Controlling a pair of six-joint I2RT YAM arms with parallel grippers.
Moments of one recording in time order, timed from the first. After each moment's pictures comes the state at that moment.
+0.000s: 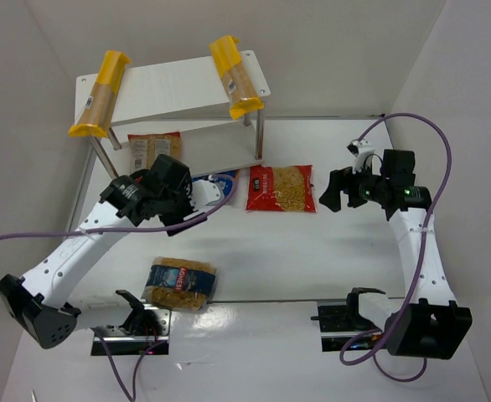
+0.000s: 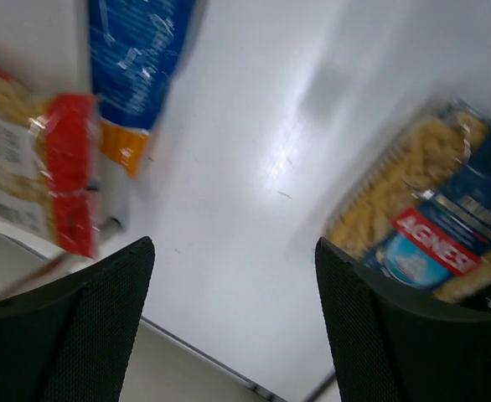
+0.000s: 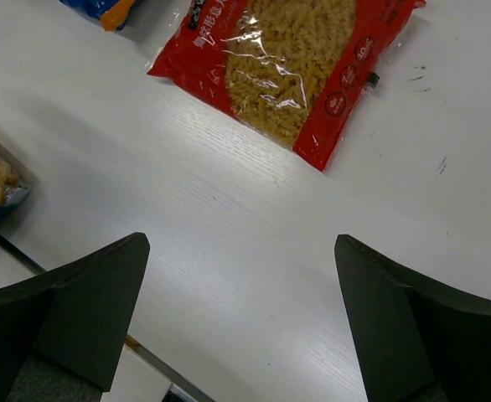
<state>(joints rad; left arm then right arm) -0.60 1.24 1.33 -1.06 -0.04 0.62 -0.11 1.08 1.07 -0.76 -0.61 -0.24</state>
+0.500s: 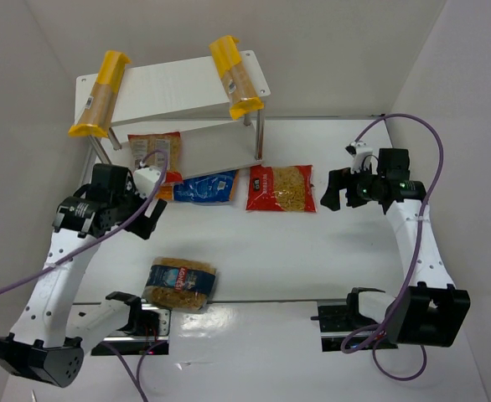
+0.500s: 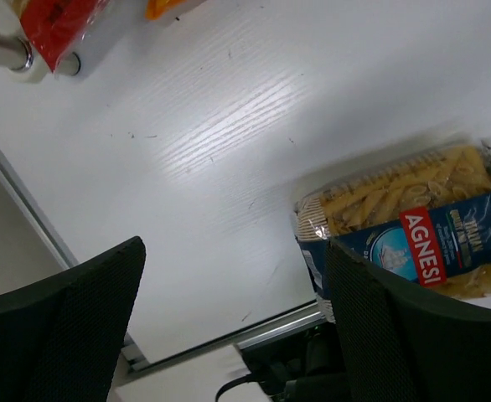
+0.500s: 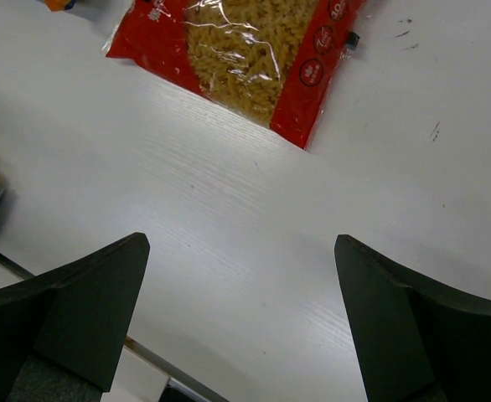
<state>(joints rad) -0.20 0.98 1.17 -1.12 0.04 0.33 -0.11 1.16 1.05 -0.76 -0.53 -0.22</state>
